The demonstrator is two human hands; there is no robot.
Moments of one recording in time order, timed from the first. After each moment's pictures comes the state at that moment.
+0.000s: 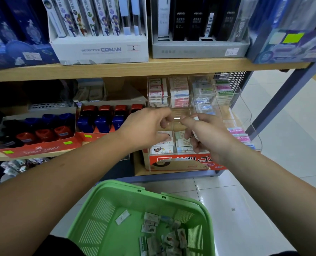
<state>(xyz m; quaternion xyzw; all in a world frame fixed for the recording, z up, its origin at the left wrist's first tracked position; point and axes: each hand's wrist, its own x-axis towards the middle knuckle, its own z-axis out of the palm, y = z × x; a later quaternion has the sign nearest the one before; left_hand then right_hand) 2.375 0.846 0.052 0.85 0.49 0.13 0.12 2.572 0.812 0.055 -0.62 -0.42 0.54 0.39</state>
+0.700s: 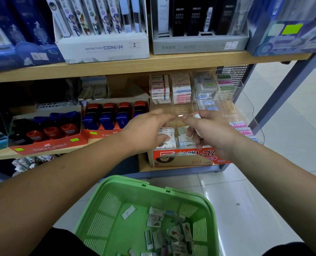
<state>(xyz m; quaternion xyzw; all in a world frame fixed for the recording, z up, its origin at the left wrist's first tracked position) 2.369 0.831 0.042 0.87 0.47 0.11 0.10 2.575 0.802 0.060 -0.60 -0.45 0.54 0.36</state>
